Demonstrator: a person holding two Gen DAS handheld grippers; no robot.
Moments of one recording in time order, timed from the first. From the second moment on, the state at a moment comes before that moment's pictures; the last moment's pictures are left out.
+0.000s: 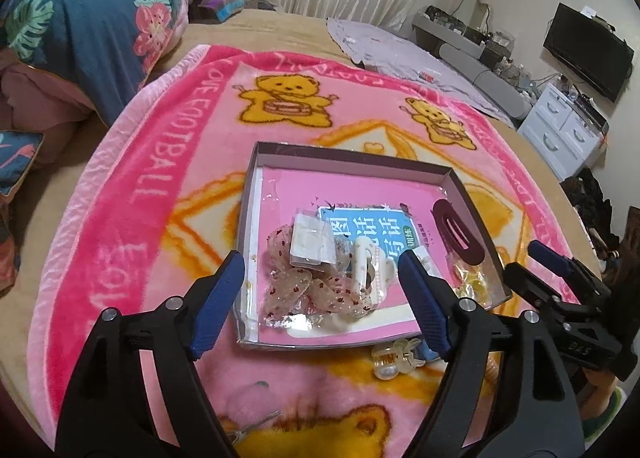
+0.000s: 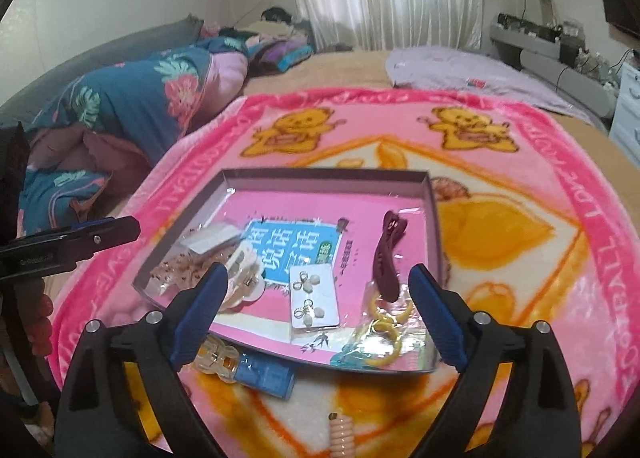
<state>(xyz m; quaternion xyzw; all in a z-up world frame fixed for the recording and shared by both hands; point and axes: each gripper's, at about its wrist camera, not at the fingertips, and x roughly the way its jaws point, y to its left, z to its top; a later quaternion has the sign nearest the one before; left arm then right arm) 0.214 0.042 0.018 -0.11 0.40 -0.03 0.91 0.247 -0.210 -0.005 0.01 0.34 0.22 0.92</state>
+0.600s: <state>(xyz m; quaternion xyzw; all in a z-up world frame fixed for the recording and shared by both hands) 0.175 0.044 0.053 -0.11 0.35 -0.04 0.93 0.201 -0.243 0.027 0.04 0.29 0.20 0.93</state>
